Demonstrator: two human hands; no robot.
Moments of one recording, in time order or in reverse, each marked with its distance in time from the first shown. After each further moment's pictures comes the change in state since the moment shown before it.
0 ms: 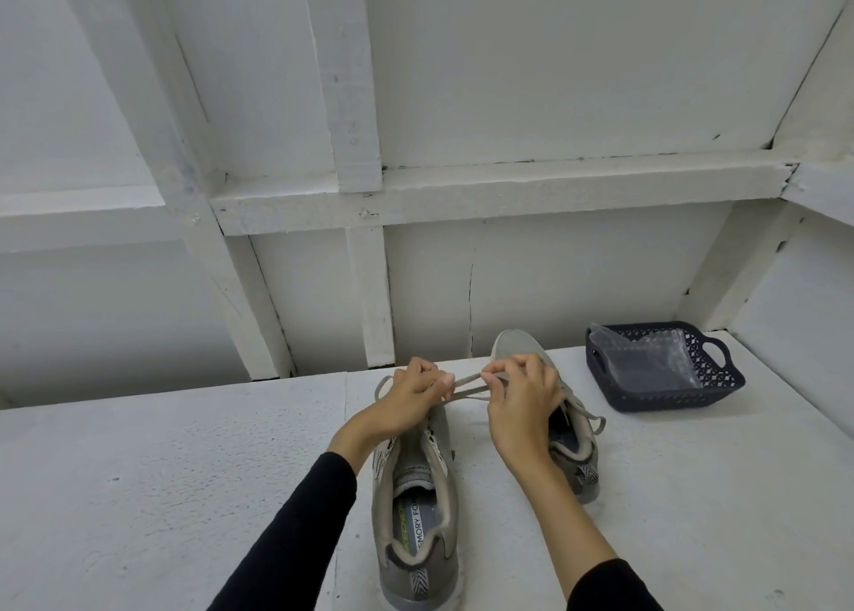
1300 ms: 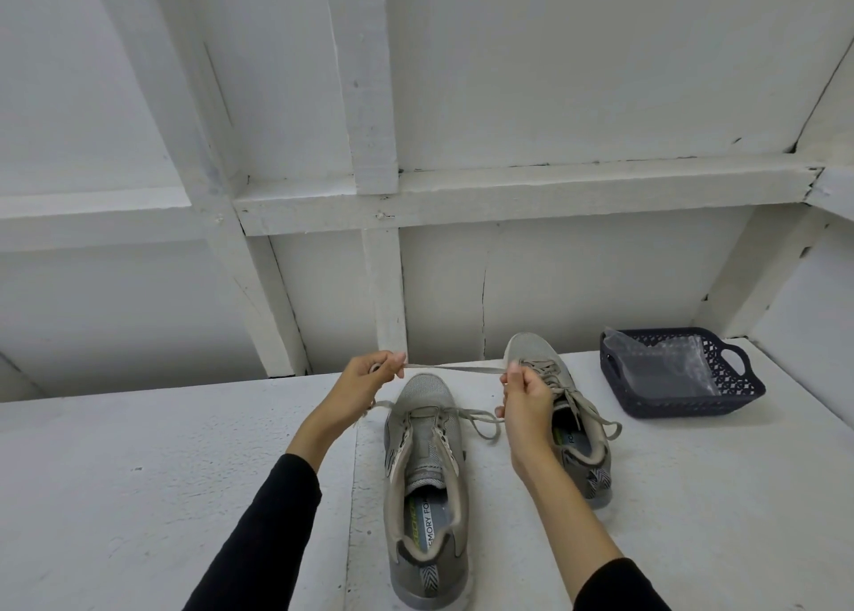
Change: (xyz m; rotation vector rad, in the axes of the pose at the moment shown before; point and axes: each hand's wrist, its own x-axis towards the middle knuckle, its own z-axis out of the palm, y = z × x) left_hand -0.024 -0.028 -0.049 -0.272 0.259 0.008; right_hand 0.000 -0.008 0.010 0.765 -0.083 0.446
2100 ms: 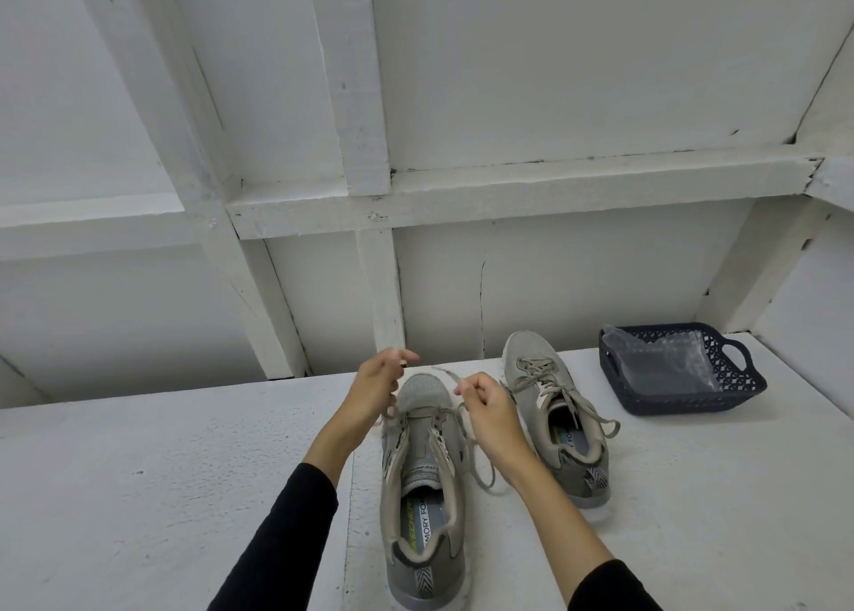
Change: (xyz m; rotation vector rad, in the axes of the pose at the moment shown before) left_hand 0.004 0.006 0.027 -0.127 0.143 -0.096; right_hand -0.013 0.003 0.006 -0.210 -0.424 -0.101
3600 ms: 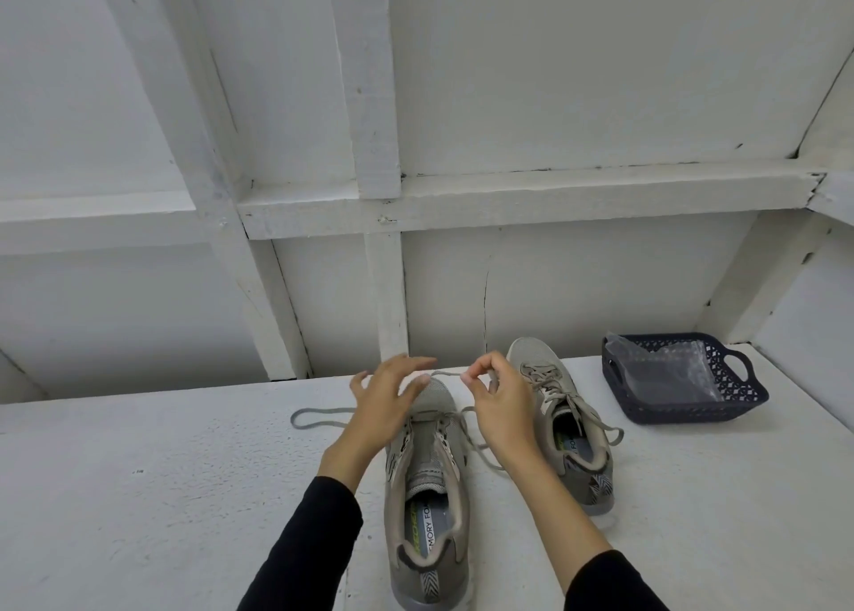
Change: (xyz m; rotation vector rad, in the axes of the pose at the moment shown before) left_hand -0.007 -0.011 0.007 0.591 0.049 0.264; right_hand 0.003 -0.019 -0.001 -0.104 0.225 -0.194
